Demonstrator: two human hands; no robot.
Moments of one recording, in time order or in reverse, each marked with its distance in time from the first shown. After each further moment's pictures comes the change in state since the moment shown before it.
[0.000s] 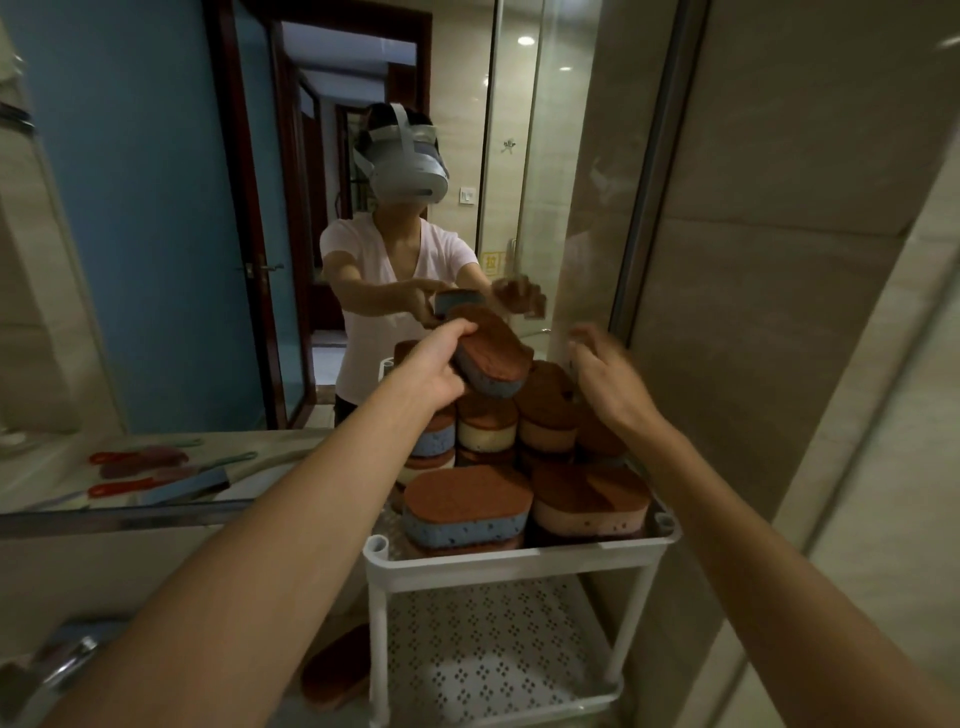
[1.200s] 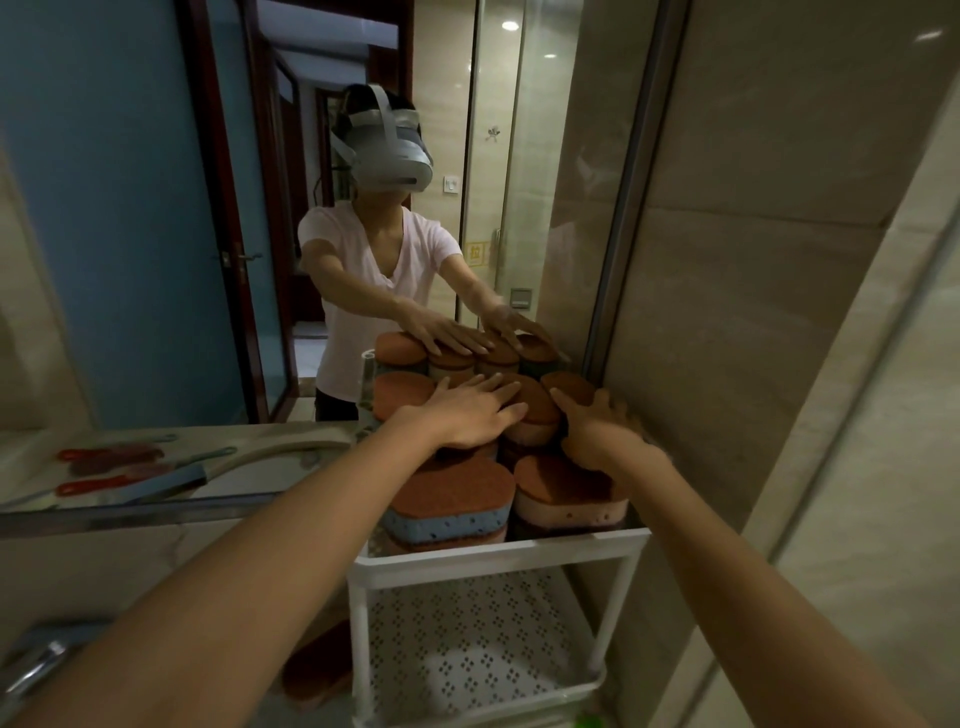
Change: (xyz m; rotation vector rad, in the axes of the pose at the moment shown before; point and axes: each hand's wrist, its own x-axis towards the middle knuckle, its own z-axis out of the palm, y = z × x) left_hand 0.029 -0.050 -0.011 2.027 -0.326 0.335; right_hand -0.003 0.039 0.016 -0.817 -0.363 0.276
